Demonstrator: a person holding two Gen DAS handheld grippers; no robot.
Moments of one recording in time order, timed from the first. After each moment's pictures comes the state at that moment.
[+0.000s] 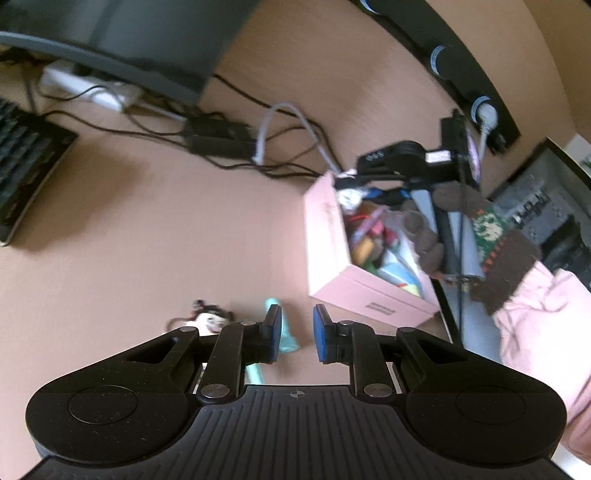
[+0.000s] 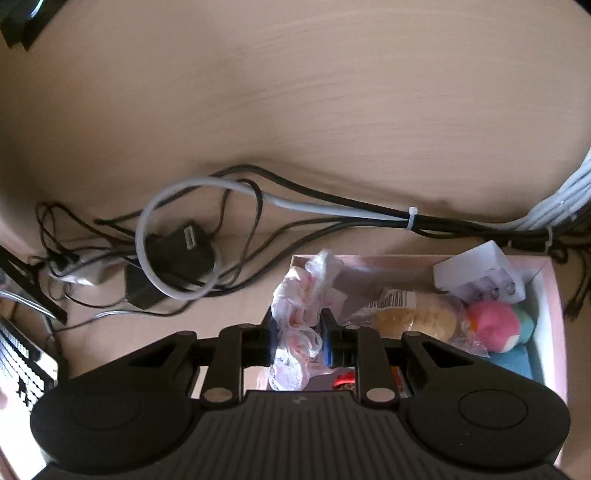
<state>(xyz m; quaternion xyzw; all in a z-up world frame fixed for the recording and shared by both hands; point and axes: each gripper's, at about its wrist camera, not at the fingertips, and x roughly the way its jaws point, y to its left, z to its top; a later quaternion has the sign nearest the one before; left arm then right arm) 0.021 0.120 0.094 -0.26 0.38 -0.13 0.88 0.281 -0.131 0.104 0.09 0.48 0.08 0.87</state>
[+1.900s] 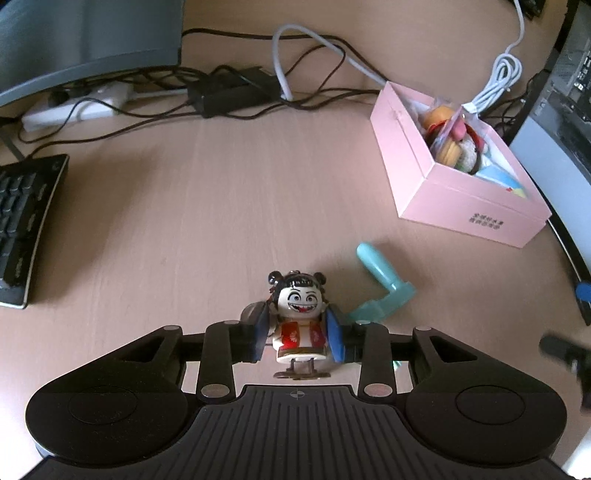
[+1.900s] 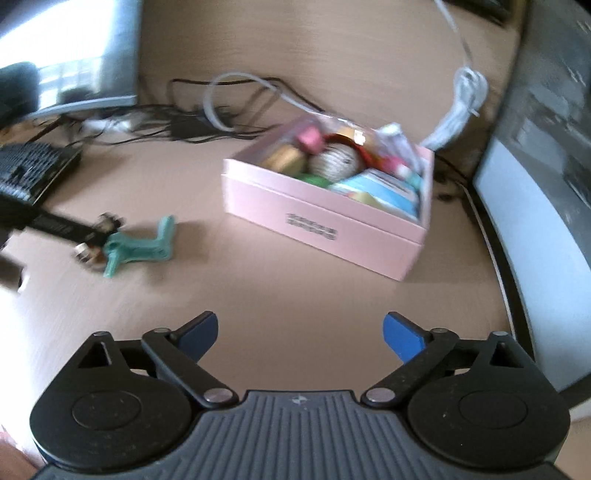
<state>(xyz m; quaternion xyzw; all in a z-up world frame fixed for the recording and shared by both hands) 0.064 0.092 0.053 -0.05 0.46 -0.10 0.88 -0.019 -0.150 0.075 -0.08 0.39 0.07 0.91</state>
